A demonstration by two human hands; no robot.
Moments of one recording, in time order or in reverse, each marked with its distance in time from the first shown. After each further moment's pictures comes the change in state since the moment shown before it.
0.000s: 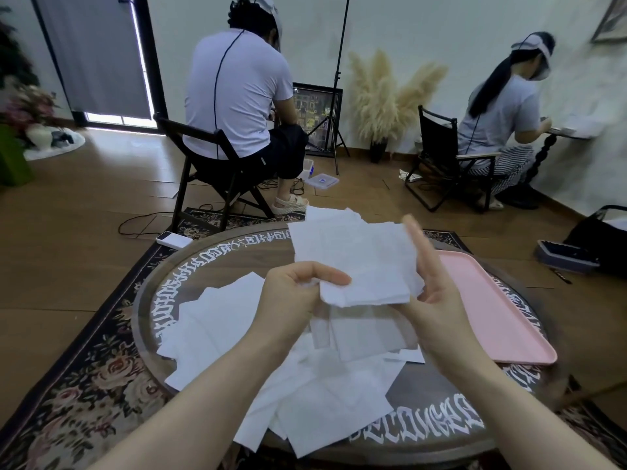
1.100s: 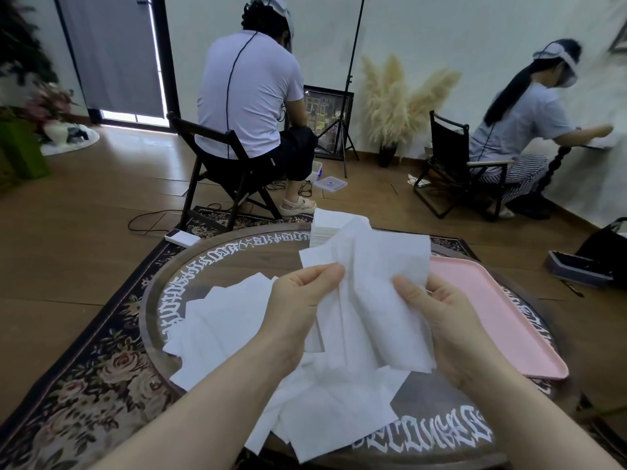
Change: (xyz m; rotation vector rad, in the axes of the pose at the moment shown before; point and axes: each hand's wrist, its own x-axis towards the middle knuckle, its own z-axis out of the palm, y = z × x) left_hand 0.006 -0.008 0.004 -0.309 0.106 -0.227; right_hand 0.005 0.002 -0.001 0.281 0.082 0.333
